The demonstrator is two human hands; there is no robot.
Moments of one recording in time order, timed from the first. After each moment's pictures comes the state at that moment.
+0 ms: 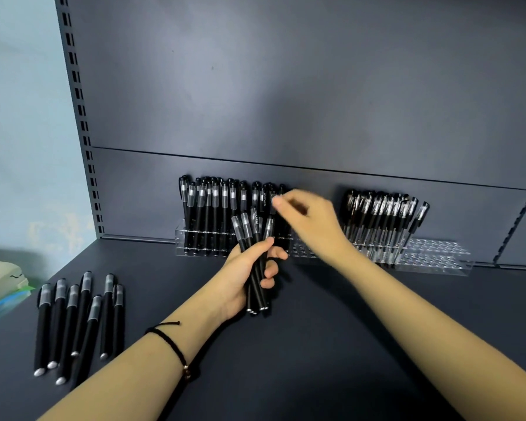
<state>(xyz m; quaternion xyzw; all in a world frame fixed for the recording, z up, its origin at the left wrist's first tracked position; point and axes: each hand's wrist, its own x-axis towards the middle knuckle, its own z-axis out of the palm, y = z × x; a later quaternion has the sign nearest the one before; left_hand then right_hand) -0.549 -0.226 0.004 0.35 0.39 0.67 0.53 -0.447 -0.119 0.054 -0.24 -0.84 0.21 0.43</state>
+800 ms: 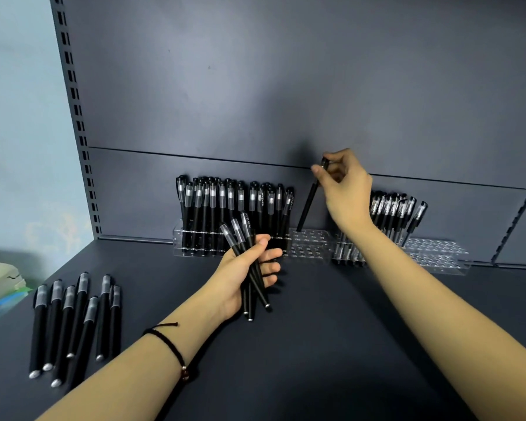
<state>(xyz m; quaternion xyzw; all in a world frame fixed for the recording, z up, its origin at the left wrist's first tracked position) -0.552 -0.222 -0.003 0.28 0.40 0.70 0.52 -0.434 -0.072 0.083 -0.27 -0.72 0.19 0.61</state>
